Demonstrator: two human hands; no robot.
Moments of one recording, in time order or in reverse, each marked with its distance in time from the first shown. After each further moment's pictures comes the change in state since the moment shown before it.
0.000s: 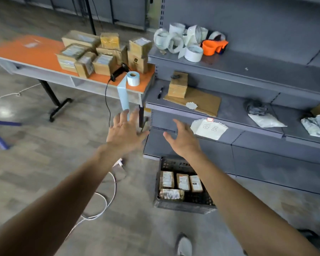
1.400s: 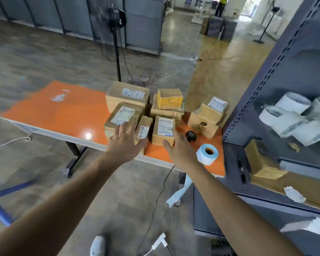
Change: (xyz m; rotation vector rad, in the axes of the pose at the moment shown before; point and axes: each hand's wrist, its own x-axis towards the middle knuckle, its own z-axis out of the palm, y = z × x) left_hand 0.503 -0.405 -0.141 0.038 -0.040 0.008; right_hand 0.496 -0.377 0.188 0.038 0.018 -0.039
